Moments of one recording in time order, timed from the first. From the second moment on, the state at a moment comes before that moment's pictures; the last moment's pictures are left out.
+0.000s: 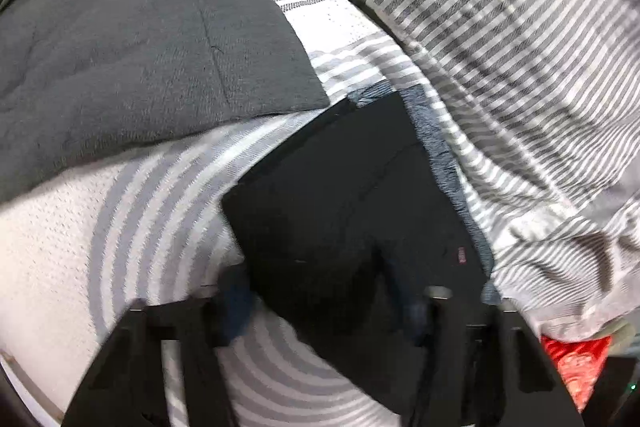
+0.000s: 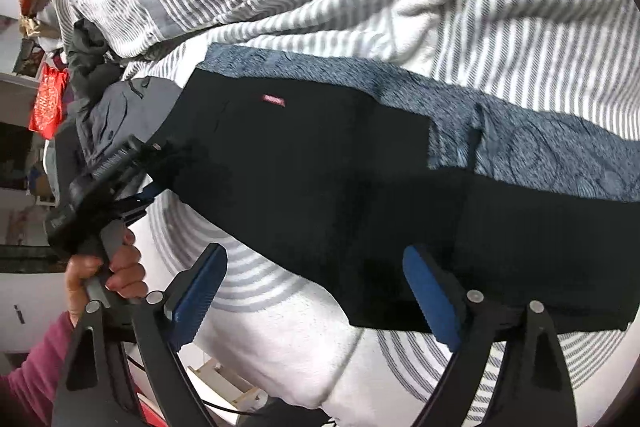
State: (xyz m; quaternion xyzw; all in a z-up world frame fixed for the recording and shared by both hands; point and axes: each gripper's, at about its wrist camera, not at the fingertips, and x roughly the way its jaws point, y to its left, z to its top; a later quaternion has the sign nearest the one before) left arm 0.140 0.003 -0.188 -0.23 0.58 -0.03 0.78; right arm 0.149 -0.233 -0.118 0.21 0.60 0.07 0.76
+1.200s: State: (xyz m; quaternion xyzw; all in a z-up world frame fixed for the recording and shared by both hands) left arm 0.114 -0.060 -0.141 0.02 0.48 -0.08 0.87; right arm 0.365 -0.033 -0.165 0.00 0.79 0.21 0.58
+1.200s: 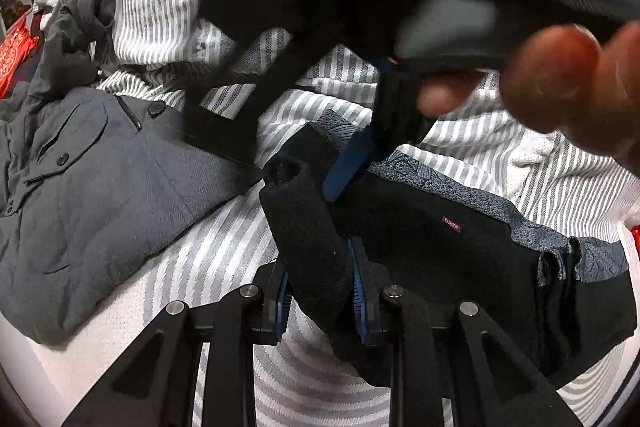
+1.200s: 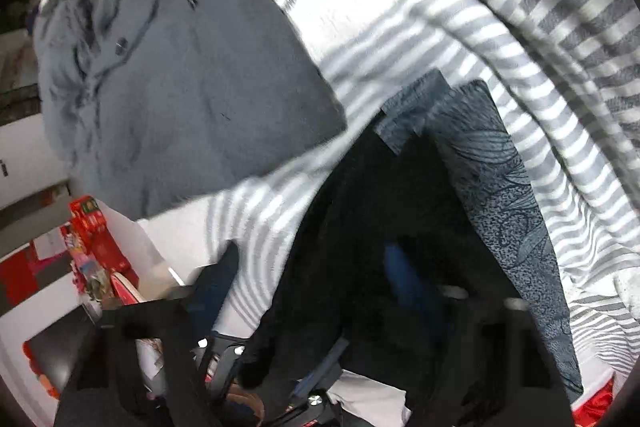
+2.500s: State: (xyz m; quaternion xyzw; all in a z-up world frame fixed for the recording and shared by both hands) left arm -0.044 -0.351 -0.018 0.21 0.39 -0.32 0.84; right arm 0.110 -0.452 -0.036 0.44 0.49 0.22 0.72
